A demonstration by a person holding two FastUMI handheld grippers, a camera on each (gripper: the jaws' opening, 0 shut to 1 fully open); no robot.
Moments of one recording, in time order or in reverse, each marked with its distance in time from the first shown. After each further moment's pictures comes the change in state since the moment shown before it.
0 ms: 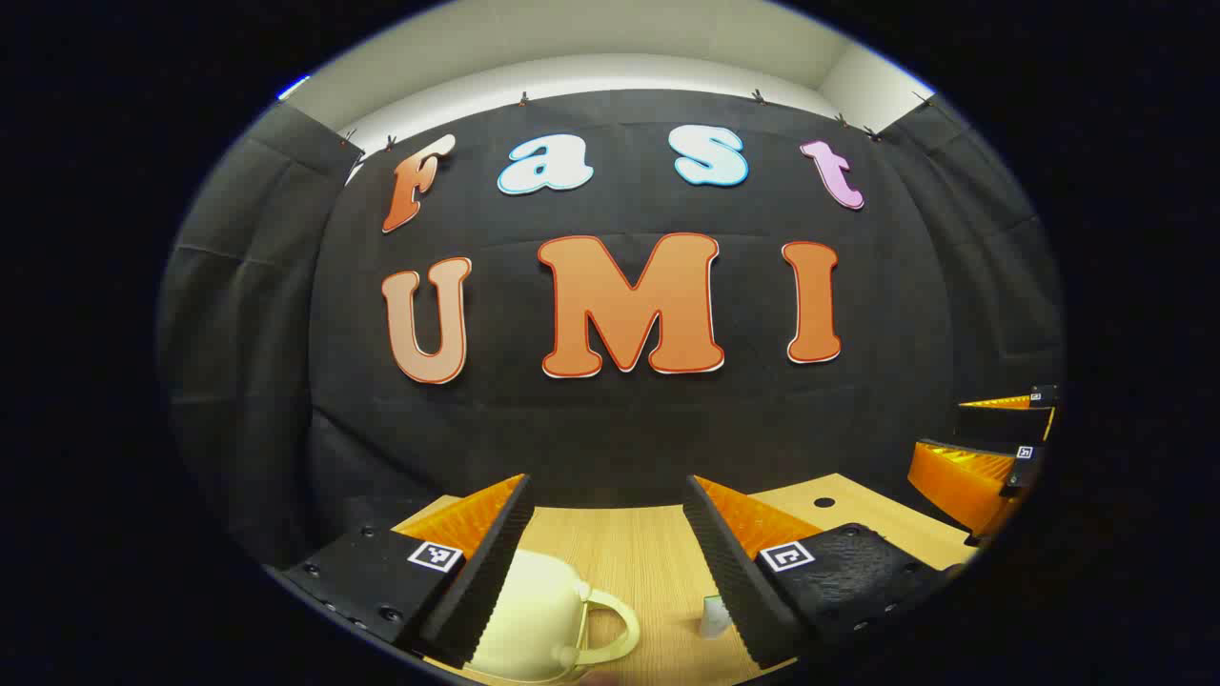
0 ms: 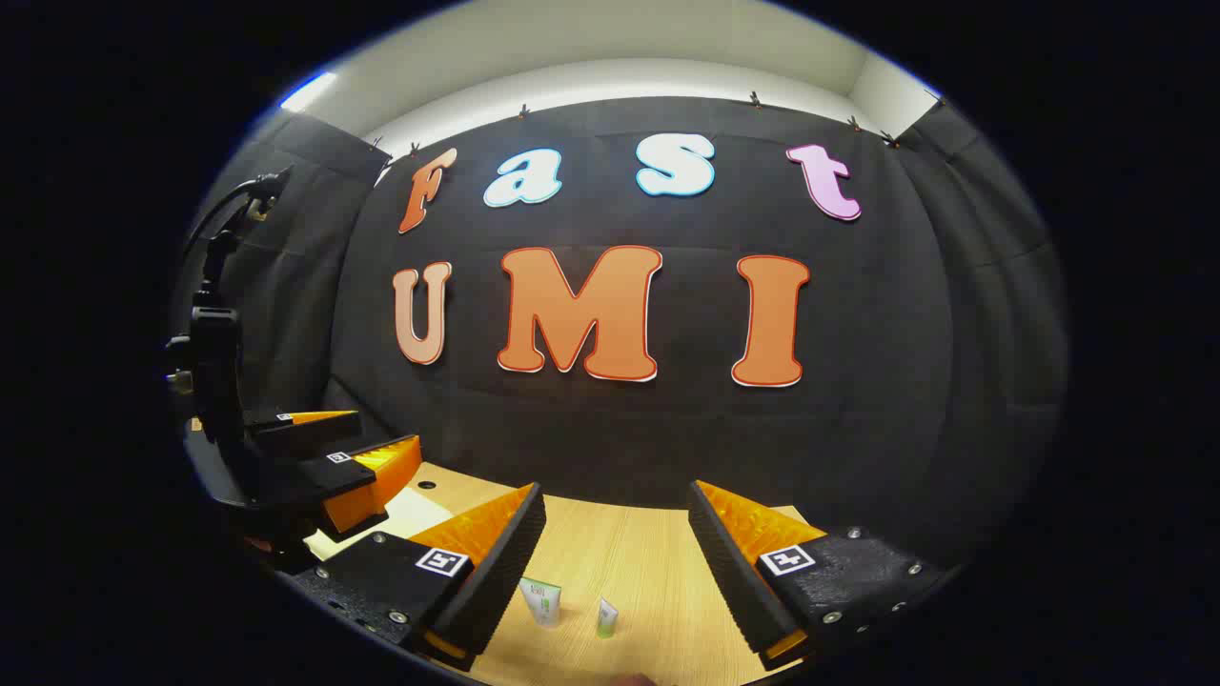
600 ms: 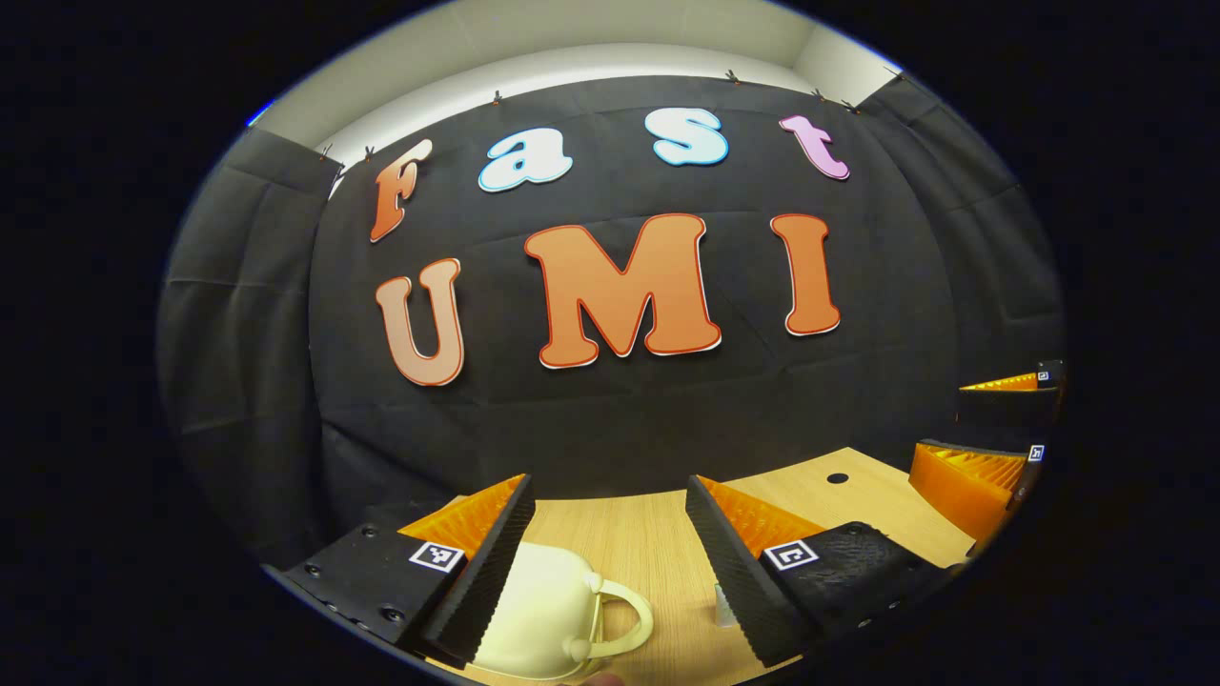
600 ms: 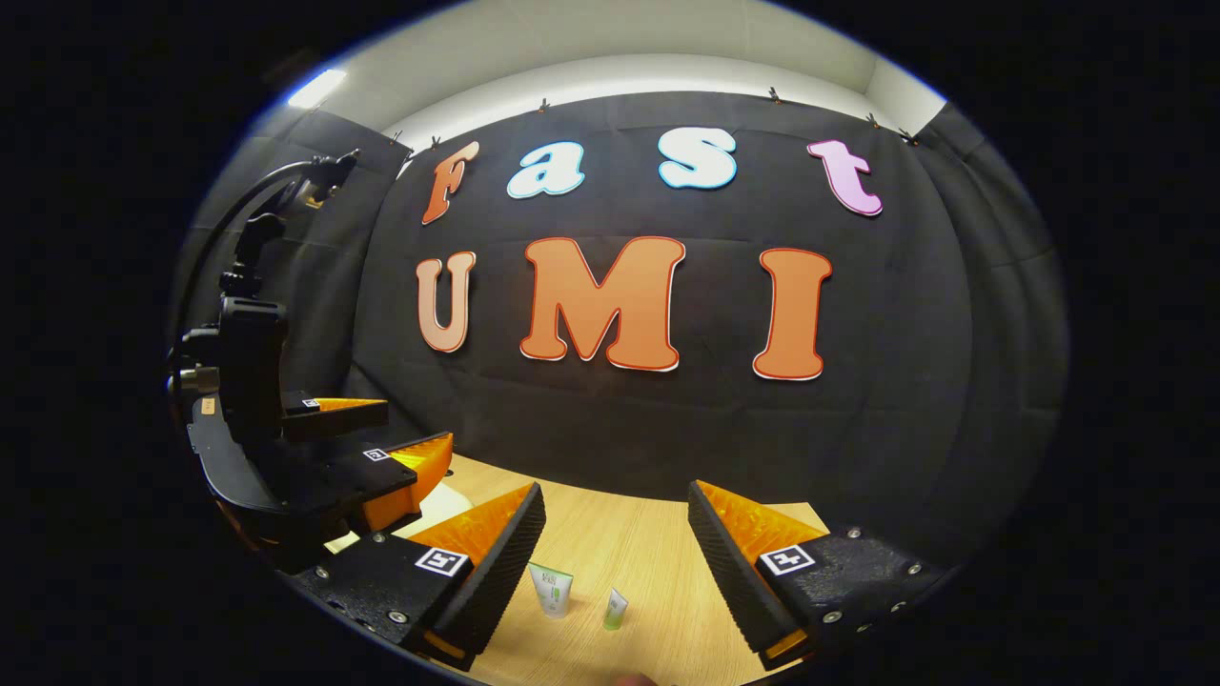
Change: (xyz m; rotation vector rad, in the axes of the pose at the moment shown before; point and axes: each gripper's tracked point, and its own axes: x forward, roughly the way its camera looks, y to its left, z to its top) left arm -0.002 -0.008 -0.005 0.100 0.036 0.024; right arm -0.003 0.010 -0.008 -0.020 0.015 0.067
